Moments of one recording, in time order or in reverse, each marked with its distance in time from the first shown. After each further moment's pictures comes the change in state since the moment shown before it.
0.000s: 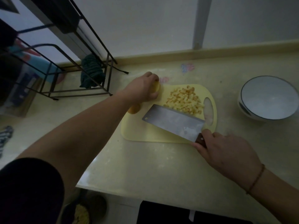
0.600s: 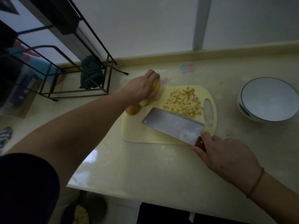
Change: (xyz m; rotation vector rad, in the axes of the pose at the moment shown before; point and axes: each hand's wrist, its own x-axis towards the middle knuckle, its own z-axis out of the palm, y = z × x) left_hand -0.001 -0.009 -0.002 0.085 0.061 0.169; right_hand -0.002 -0.002 0.002 0.045 0.044 -0.009
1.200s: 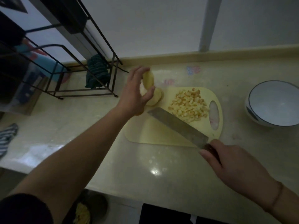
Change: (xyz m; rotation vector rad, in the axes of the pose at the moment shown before) left_hand -0.051 0.012 0.005 -0.423 0.539 -0.199; right_hand -0.012 0.000 -0.015 0.363 -0.193 0.177
